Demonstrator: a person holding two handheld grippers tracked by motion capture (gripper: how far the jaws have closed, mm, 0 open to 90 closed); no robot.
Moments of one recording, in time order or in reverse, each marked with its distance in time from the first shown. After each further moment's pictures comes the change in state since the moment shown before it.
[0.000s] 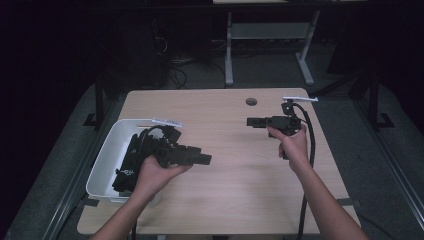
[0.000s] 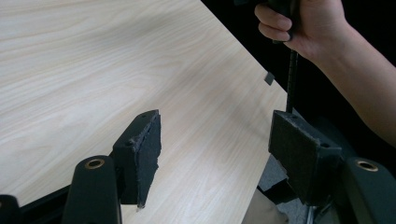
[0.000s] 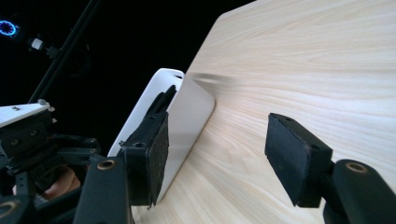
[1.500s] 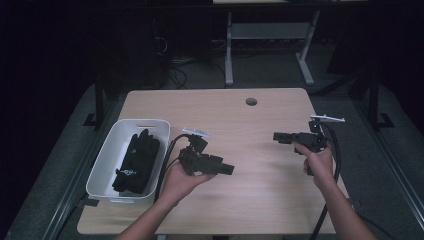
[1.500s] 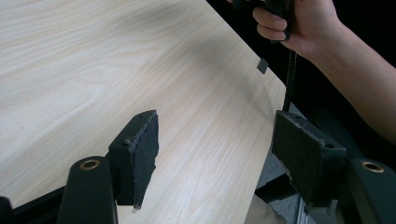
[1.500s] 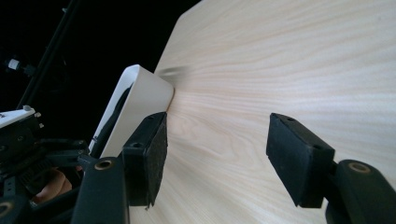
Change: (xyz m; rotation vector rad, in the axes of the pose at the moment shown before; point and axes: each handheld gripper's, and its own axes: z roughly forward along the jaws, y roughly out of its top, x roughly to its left) left arm -0.009 -0.006 0.064 0.059 -0.048 0.006; right arm -0.063 -0.040 -0.056 -0.040 -0.053 0.105
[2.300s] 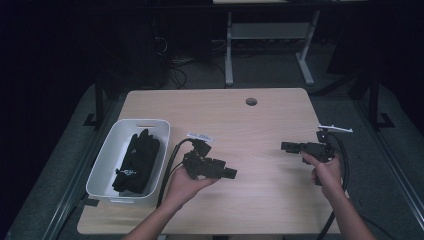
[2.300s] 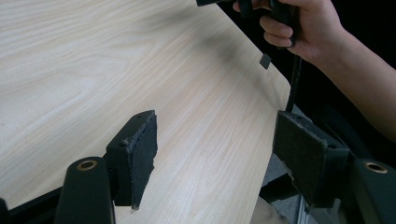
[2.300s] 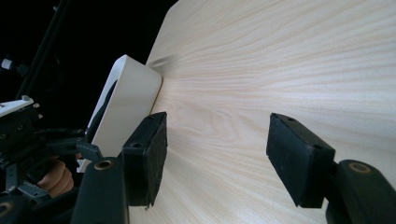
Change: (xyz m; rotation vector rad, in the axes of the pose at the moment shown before) left arm 0.003 -0.009 0.013 0.001 -0.004 0.000; right arm -0.024 -0.023 -0.019 0.000 -0.012 0.035
